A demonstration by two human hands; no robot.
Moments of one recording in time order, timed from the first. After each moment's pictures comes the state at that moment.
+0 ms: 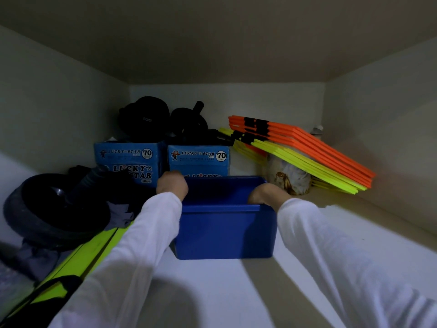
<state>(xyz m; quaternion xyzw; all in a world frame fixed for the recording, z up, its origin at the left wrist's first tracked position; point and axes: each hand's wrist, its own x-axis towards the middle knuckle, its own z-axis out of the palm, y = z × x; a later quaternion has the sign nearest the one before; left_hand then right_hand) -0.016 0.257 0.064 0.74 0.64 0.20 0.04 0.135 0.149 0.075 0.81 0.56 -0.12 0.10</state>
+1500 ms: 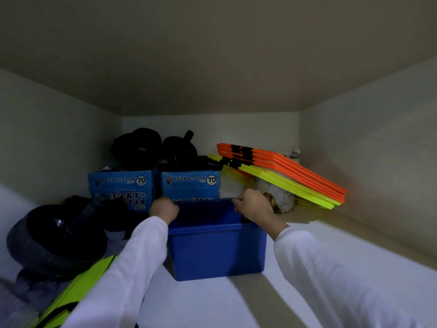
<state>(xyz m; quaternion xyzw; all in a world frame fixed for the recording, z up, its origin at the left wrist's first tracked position) -0.038 0.247 0.066 0.75 0.58 0.28 0.12 0.141 0.144 0.061 0.79 0.52 0.02 -0.34</state>
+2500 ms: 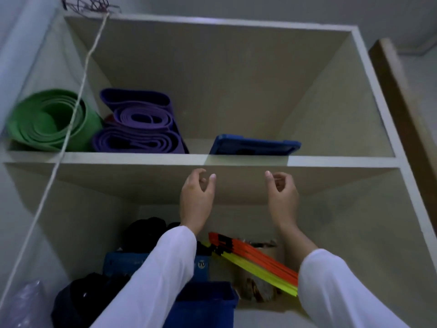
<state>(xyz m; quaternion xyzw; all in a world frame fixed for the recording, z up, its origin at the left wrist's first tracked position) -0.067 -0.072 0.261 0.66 0.17 0.73 0.09 0.079 -0.151 0.254 0.40 0.44 0.20 -0.78</state>
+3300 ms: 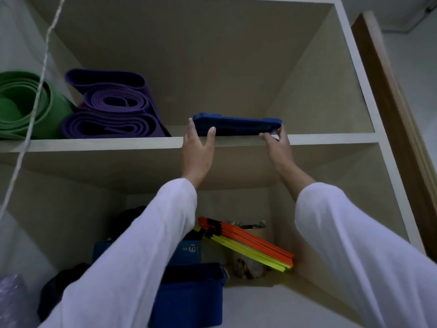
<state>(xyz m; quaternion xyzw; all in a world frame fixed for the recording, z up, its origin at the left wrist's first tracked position) -0.035 -0.112 0.306 0.70 0.15 0.69 0.12 0.116 -0.180 0.311 0.40 0.49 0.09 -0.77</state>
